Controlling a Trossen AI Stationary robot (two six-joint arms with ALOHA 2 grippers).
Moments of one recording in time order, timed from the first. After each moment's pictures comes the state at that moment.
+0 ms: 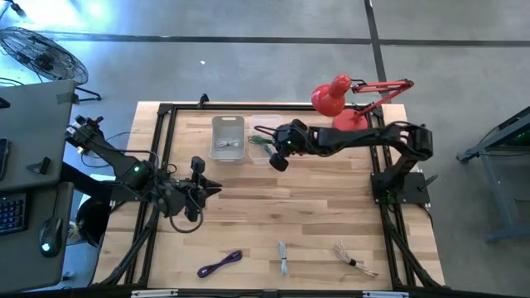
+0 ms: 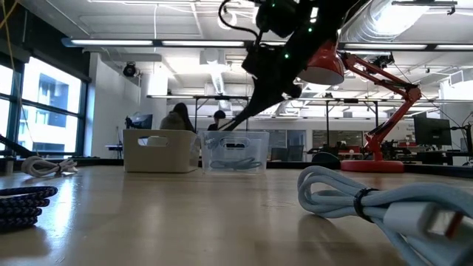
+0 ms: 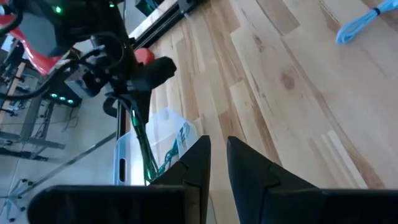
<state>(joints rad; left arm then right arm) -0.60 1.07 1.05 -0.71 -0.73 0.19 -0.20 1.71 1.16 -0.24 0.25 0.21</state>
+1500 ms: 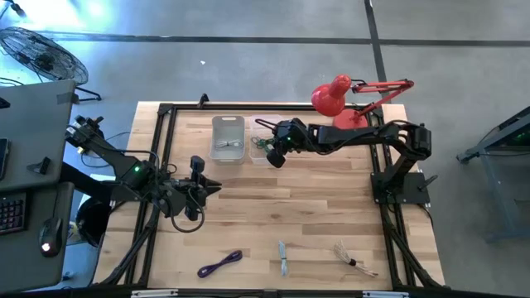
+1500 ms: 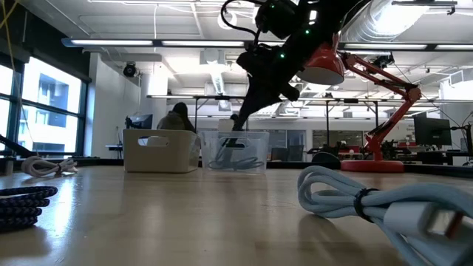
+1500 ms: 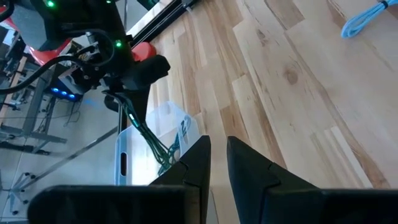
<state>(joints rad) -0.60 1.07 1.05 -0.74 -0.74 0.17 -0.22 1.71 1.16 -0.18 0.21 0.29</state>
